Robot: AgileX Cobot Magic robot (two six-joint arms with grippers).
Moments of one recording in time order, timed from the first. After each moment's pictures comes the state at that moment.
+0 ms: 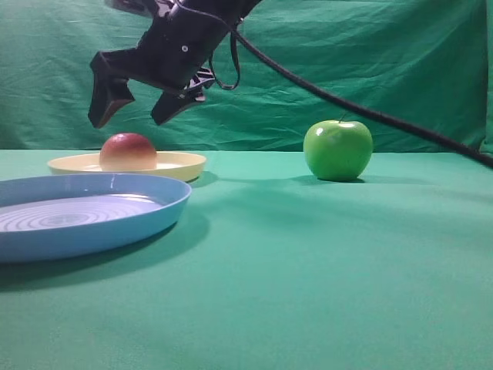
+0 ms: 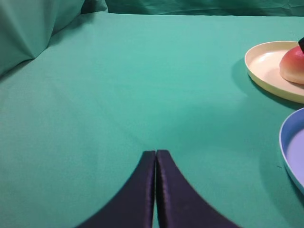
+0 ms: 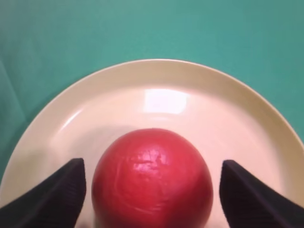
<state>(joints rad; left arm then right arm) 0.06 -0.02 0.01 0.33 0.38 -0.33 0.72 2.44 -2.07 0.58 0.56 -0.82</state>
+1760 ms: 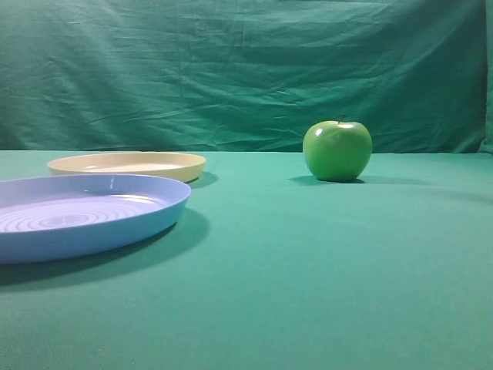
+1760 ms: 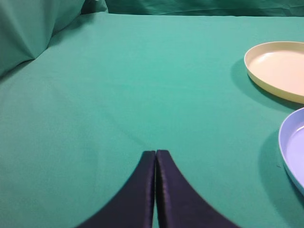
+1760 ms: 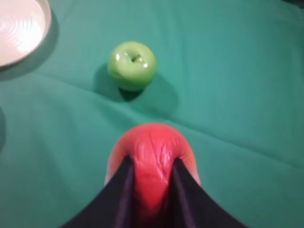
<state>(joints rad) 0.06 -0.02 0.01 0.33 0.38 -0.33 0.51 1.27 -1.29 -0.17 1.07 0.03</state>
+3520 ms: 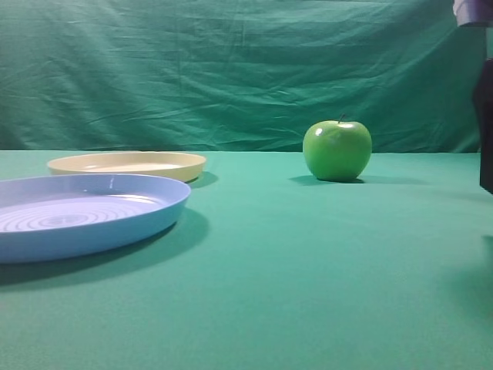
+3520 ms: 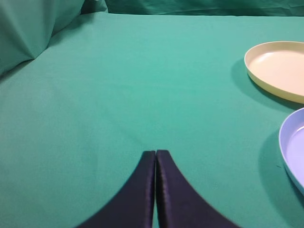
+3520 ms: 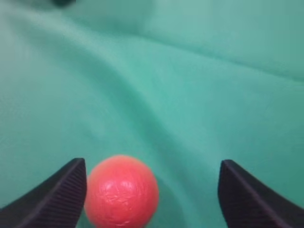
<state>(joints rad) 0.06 -0.02 0.01 0.33 0.38 -0.33 0.37 1.32 -0.87 -0.18 0.75 0.09</state>
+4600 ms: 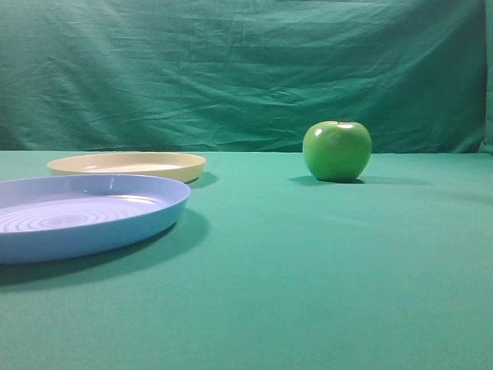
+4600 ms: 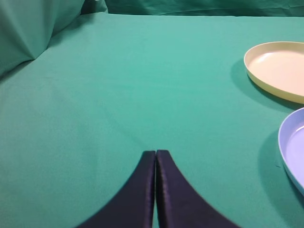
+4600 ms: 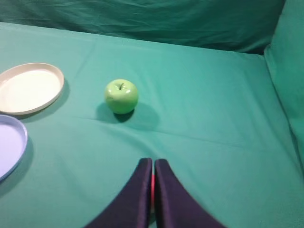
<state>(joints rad) 0.06 -0.02 0.01 0.33 0.38 -0.33 0.37 0.44 -0.93 -0.04 1.08 -0.01</state>
